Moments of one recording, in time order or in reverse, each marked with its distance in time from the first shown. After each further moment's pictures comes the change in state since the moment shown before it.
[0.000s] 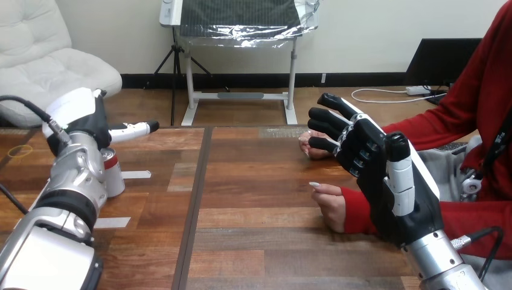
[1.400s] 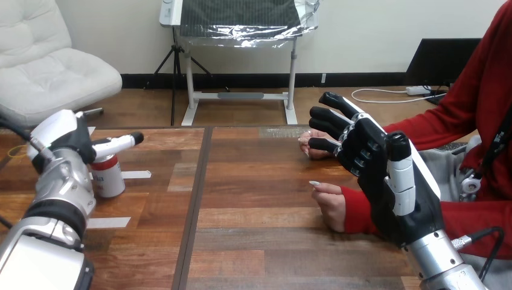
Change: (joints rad) left arm 0.042 0.027 0.050 0.009 -0.045 0.041 -0.036; right arm 0.000 0.000 -0.001 0.000 0.000 -0.004 -0.008
